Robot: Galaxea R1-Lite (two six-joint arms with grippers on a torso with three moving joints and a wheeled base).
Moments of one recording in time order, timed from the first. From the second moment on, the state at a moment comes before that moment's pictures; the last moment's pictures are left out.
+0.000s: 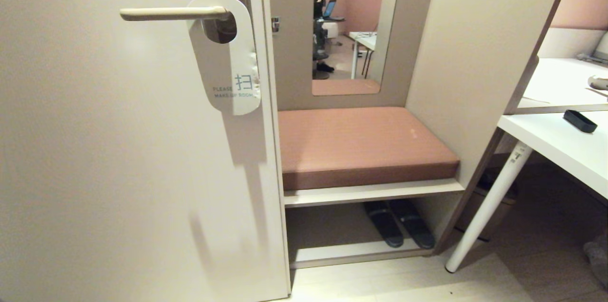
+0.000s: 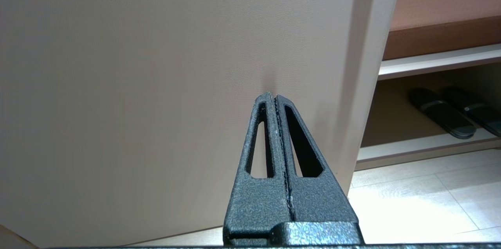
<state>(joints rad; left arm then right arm) 0.00 0.00 0.00 0.01 -0.01 0.08 0.00 0.00 -0.05 0.12 -0.01 0.00</state>
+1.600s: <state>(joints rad) 0.00 0.00 0.00 0.01 0.00 0.08 0.00 0.00 -0.05 0.12 -0.01 0.00</state>
